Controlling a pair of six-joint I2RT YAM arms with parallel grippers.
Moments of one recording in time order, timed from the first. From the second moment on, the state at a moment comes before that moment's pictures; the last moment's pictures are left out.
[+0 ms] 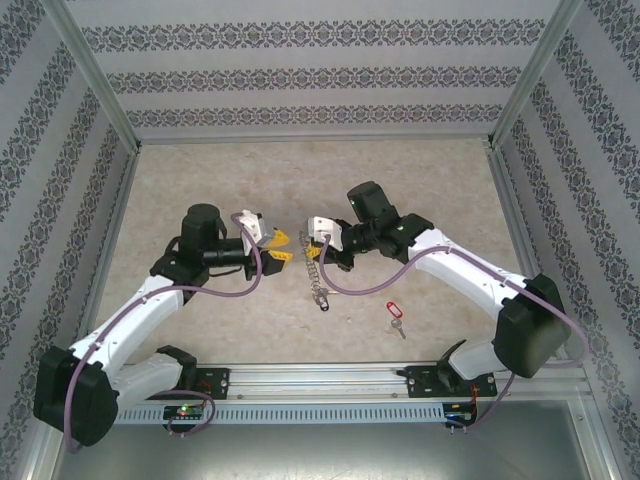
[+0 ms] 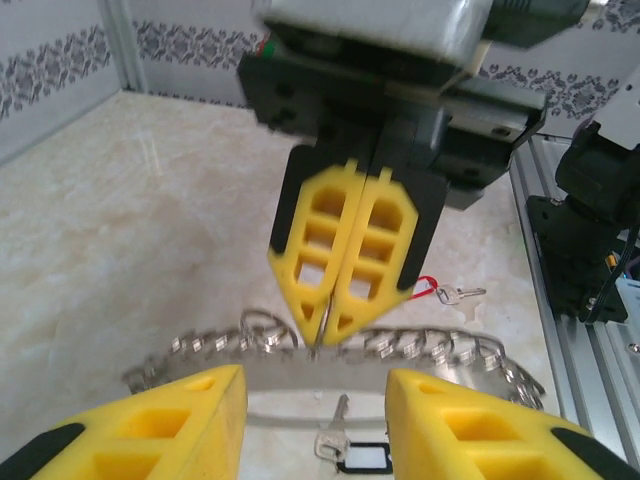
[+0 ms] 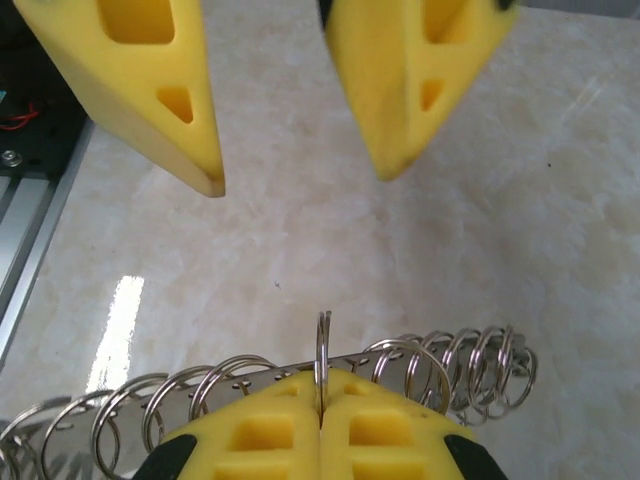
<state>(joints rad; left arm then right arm) -0.36 1.07 0.72 -0.07 0.88 0.34 0.65 1.44 1.10 -0.44 -0.69 -0.71</state>
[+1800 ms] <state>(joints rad) -0.39 1.27 0.92 -0.38 0.88 0.70 0.63 1.49 1.11 -0.39 -0.77 -0.68</state>
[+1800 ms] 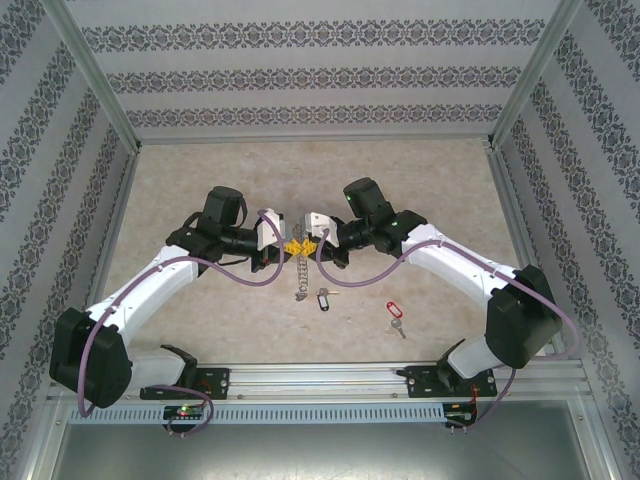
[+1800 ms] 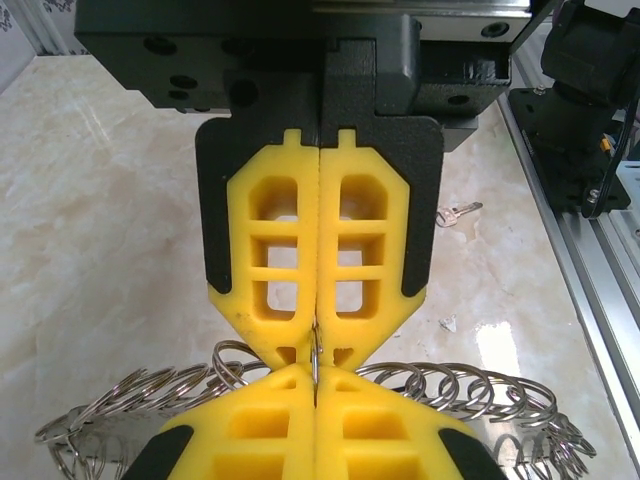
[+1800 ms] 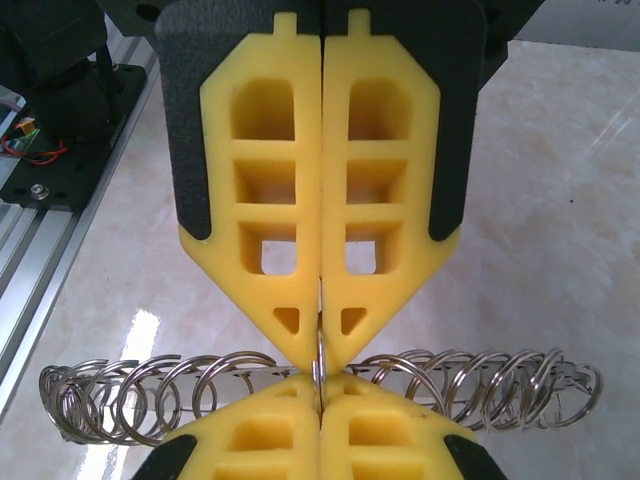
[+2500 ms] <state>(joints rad) -0.39 1.28 0.93 -0.39 0.88 0.66 0.63 1.48 1.07 -0.33 -0.77 -0.69</state>
